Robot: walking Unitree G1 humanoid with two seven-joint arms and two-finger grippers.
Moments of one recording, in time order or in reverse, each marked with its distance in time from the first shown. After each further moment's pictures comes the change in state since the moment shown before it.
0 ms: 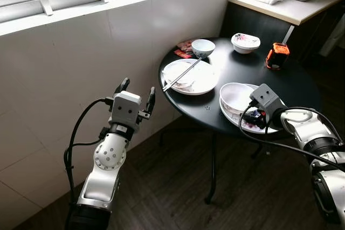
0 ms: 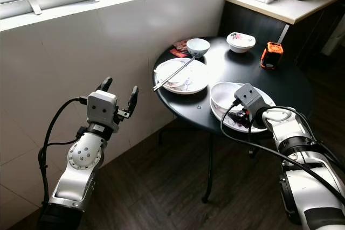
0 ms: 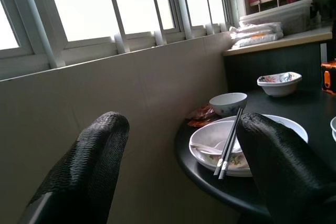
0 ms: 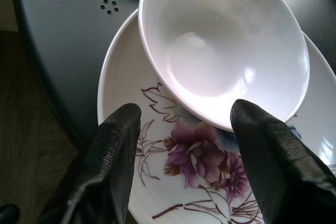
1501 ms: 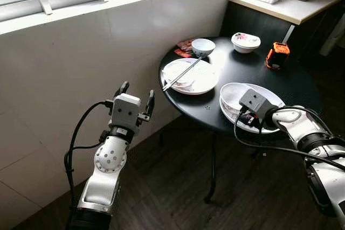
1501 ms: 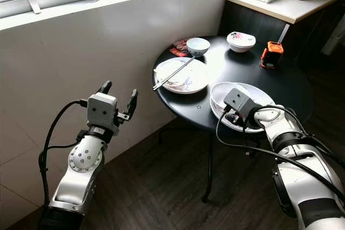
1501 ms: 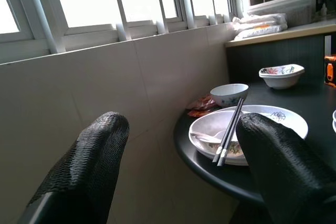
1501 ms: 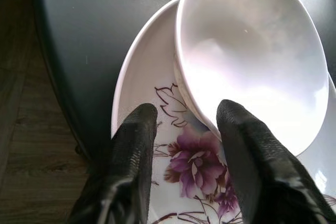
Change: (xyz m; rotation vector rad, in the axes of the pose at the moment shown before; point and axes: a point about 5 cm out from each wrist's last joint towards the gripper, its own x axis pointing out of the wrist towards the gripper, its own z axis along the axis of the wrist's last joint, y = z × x) left arm -0.005 -0.002 -0.004 -0.014 0.036 0.013; right arm 0.009 0.008 0.008 -0.193 0.050 0.024
